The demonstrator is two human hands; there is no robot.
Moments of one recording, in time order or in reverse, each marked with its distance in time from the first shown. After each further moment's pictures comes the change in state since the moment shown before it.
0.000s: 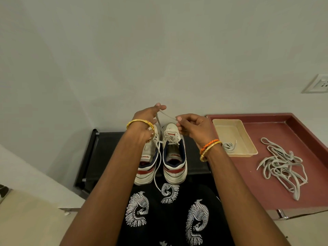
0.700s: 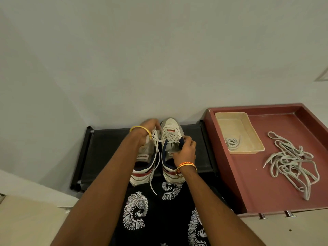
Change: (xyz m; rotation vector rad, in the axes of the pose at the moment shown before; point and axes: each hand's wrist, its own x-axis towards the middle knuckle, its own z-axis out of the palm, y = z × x) left_hand 0.095 -0.051 0.001 0.378 -0.051 -0.177; right_hand 0.023 0.144 0.017 -0.677 0.283 0.171
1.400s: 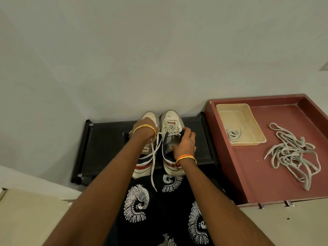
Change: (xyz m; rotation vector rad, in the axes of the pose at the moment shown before) left_hand 0.014 -0.026 0.002 0.879 0.207 0.118; right_hand 0.000 0.000 0.008 -0.107 0.001 -0.022
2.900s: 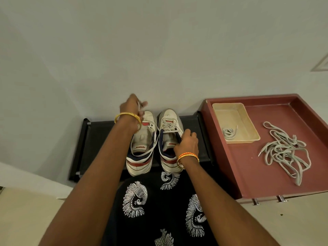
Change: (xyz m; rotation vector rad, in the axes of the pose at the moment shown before) left_hand -0.048 0.014 -0.061 -1.455 0.158 -0.183; right_hand -0.011 0.001 -0.026 -0.195 -0.017 0.003
